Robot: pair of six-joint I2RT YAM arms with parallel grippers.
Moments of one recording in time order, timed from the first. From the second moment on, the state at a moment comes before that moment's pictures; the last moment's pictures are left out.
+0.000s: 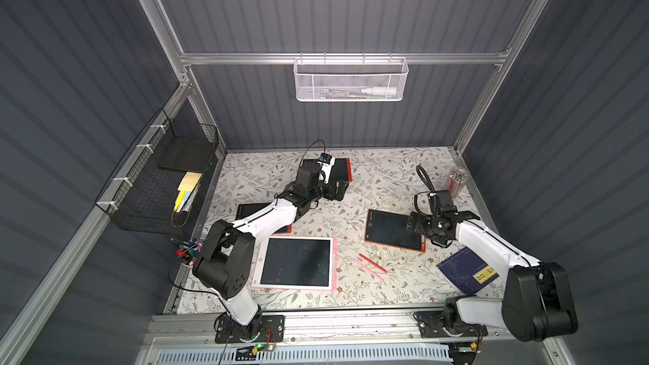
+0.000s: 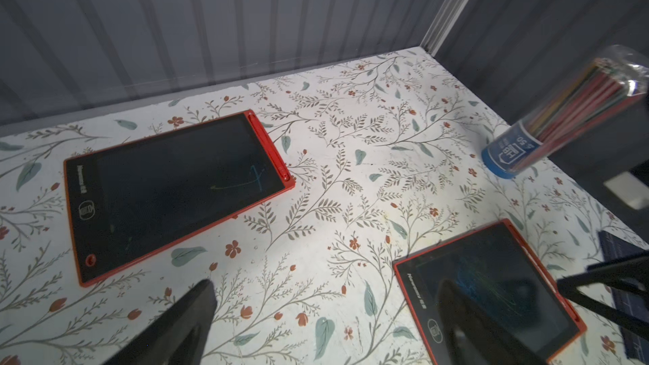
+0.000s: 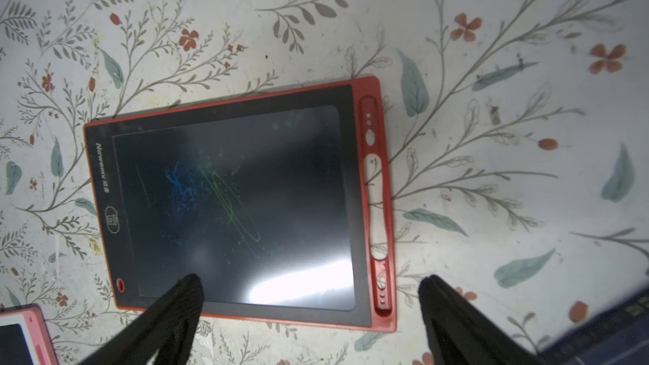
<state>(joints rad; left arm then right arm) -0.55 1.66 1.12 0.10 0.19 -0.14 0.11 1.33 0.75 -0.56 -0.05 0.49</state>
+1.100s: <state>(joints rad) -0.55 1.62 1.09 0.14 0.22 -0.13 0.20 1.62 0.86 -0.41 -0.24 0.52</state>
